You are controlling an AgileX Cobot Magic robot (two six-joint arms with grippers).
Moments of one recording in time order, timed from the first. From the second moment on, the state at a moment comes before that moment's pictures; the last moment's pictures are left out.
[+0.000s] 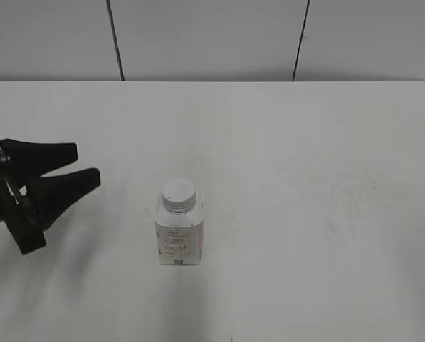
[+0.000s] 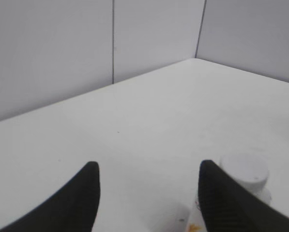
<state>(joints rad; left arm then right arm) 0.02 1.57 -0.27 1.04 -1.20 -0.37 0.08 -0.01 -0.52 0.10 1.10 -0.19</state>
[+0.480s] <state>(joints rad) 0.02 1.76 -0.39 1.34 -1.16 -0.37 0.08 -0.01 -0.52 0.10 1.10 -0.19</state>
